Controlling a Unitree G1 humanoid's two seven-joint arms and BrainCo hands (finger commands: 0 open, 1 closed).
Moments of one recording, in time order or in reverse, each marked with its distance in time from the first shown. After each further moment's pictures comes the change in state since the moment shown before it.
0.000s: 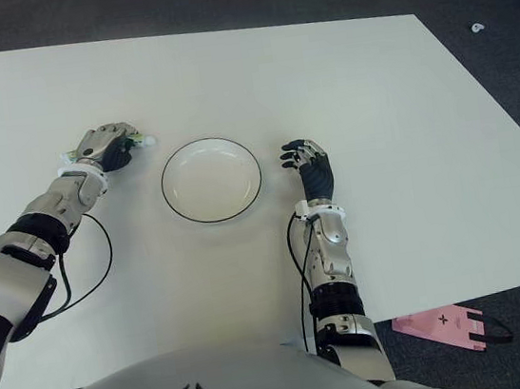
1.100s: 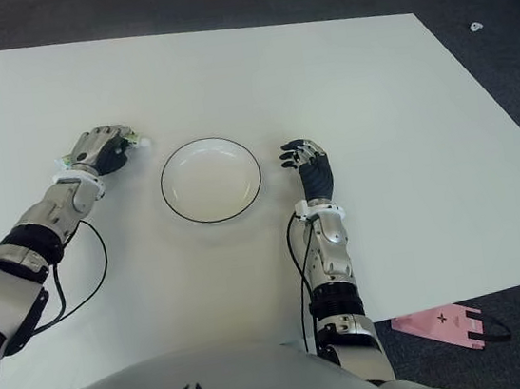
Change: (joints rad) left arm 0.080 0.052 0.075 -0.167 -0.052 -0.006 0.037; right arm -0.001 0.000 0.001 0.000 -0.005 0.000 0.001
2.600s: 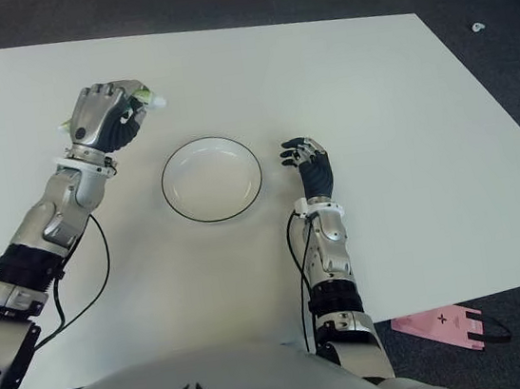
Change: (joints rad) left arm 0.200 -0.012 0.149 -0.738 0.091 0.107 0.025; right arm -0.013 0.001 0.001 0.012 0.001 -0.002 -0.016
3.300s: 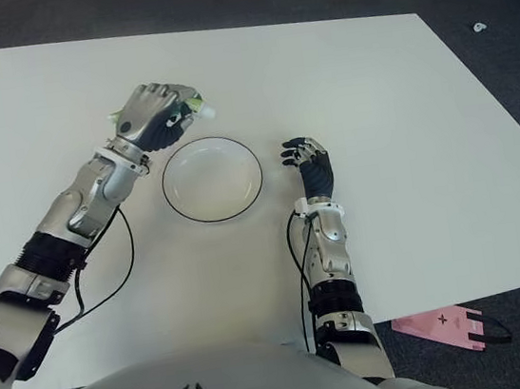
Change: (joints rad) left arm -0.076 -0.082 -0.089 -0.002 0.024 -0.102 -0.159; right arm 0.001 0.000 0.001 -0.005 0.003 0.000 -0.014
